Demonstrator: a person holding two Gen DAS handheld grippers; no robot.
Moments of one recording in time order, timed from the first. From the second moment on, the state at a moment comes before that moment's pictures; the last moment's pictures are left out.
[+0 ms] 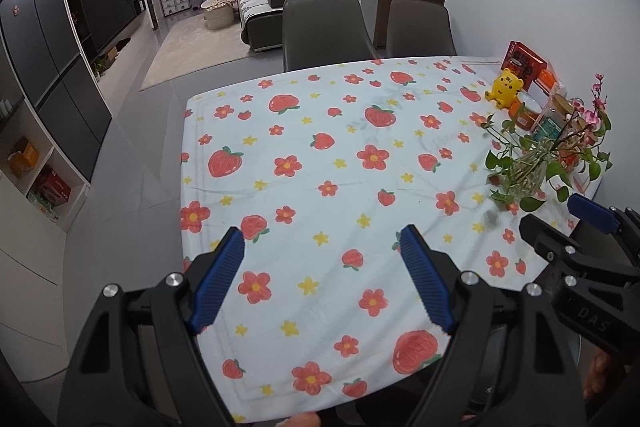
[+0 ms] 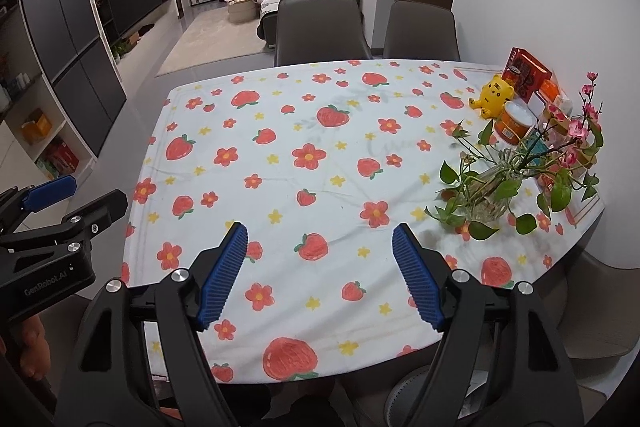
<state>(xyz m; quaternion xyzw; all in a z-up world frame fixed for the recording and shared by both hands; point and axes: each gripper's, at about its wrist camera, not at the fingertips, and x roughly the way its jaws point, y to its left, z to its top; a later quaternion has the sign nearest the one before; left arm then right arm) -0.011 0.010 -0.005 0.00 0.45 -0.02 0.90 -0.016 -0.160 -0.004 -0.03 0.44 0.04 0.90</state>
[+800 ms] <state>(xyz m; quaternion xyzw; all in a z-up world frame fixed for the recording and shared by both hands) -0.014 0.011 -0.003 0.00 0.44 -0.02 0.90 -0.024 -0.161 -0.002 -0.03 0.44 0.05 0.90</state>
